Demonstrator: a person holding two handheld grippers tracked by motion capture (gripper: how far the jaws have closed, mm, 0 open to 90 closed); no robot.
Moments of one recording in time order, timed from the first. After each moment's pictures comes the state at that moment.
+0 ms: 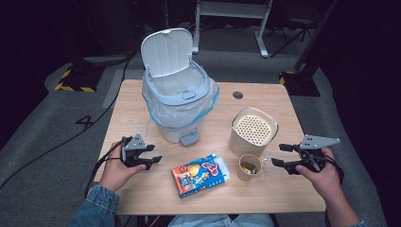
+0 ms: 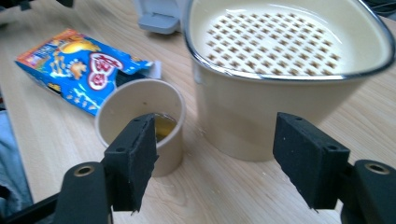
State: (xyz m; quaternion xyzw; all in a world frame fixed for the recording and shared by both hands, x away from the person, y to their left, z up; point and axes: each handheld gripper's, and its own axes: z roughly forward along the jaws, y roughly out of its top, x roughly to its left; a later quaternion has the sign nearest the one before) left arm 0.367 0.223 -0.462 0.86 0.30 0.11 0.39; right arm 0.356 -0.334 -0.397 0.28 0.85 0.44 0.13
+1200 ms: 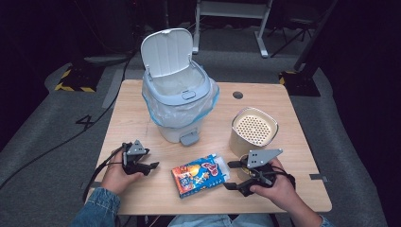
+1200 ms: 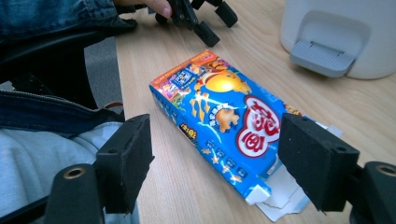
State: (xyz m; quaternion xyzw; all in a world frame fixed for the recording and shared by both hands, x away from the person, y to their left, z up) left arm 0.374 0.233 -0.504 0.87 0.32 0.12 0.36; right arm 0.324 -0.193 -0.412 0.15 0.87 0.46 0.02
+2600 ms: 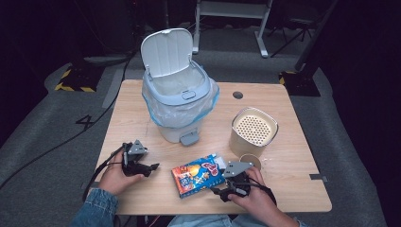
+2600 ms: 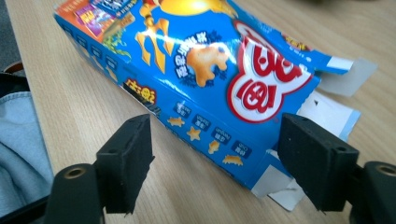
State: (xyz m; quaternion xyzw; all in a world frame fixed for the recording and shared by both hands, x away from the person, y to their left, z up) left arm 0.374 0.231 -0.505 0.86 0.34 0.12 0.35; right arm 0.315 -0.149 -0.471 0.22 0.90 0.36 0.10
